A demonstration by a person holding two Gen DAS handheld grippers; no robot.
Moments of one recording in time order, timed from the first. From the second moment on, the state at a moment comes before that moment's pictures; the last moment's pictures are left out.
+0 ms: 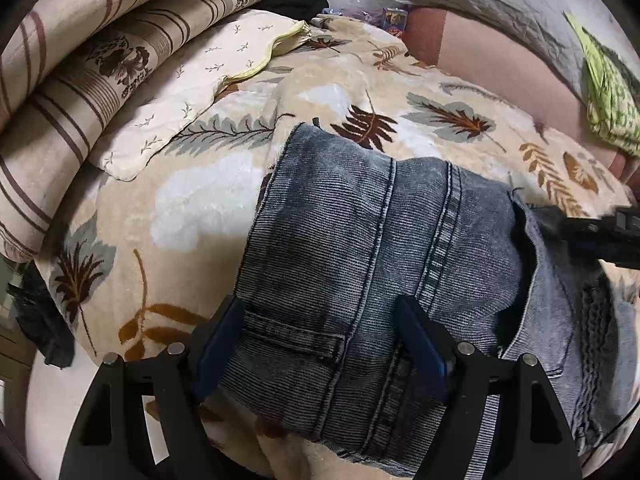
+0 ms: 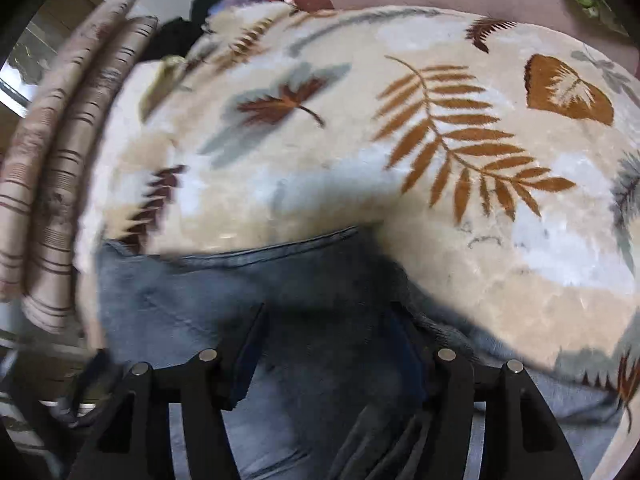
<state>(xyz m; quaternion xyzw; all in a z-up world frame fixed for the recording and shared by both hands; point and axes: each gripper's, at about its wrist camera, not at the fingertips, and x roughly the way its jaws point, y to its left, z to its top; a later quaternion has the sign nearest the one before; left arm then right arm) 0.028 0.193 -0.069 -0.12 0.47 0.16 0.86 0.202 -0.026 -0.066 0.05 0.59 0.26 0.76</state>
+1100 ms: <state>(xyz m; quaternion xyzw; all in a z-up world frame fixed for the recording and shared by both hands) -0.022 0.244 -0.074 -0.49 0.44 0.15 0.73 0.069 -0.171 -0.050 0.24 0.55 0.29 0.75</state>
